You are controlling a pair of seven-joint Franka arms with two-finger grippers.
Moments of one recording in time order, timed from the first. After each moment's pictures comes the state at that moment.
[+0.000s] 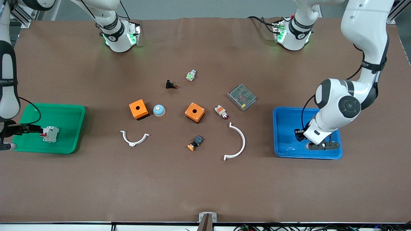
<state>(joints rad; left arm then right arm) -0.08 0.39 -0.10 -1.91 0.03 2.35 -0.18 -0.30 0.60 -0.12 -1.54 0.00 2.01 -0.50</state>
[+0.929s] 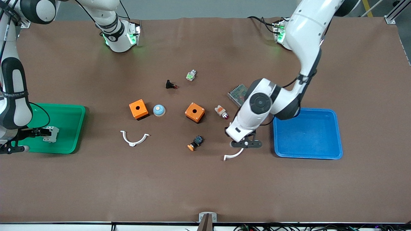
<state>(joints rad) -0.47 0.72 -0.12 -1.50 0.03 2.32 -0.59 -0.33 0.70 -0.12 -1.54 0.00 2.10 -0.53</state>
